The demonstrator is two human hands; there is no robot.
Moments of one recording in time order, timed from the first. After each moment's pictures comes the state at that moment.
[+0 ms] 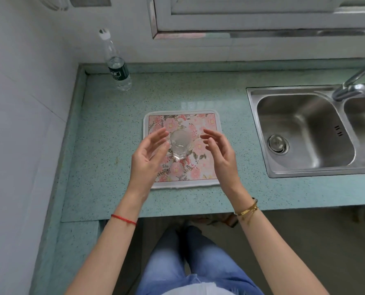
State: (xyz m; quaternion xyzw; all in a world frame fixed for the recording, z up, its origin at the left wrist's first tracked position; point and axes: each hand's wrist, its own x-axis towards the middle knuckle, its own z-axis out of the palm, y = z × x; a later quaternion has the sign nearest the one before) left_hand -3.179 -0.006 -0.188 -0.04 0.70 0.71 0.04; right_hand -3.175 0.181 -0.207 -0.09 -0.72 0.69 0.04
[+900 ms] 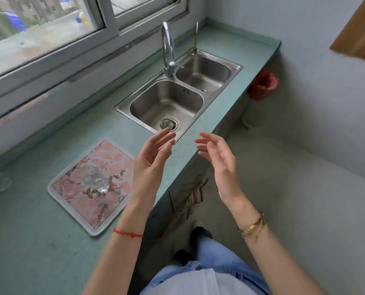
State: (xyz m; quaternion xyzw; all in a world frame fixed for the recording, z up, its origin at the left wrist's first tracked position) left_hand -3.065 0.109 -0.085 0.29 0.60 0.68 0.33; right_hand -2.938 0.209 -0.118 -0.31 -0.59 0.63 0.40
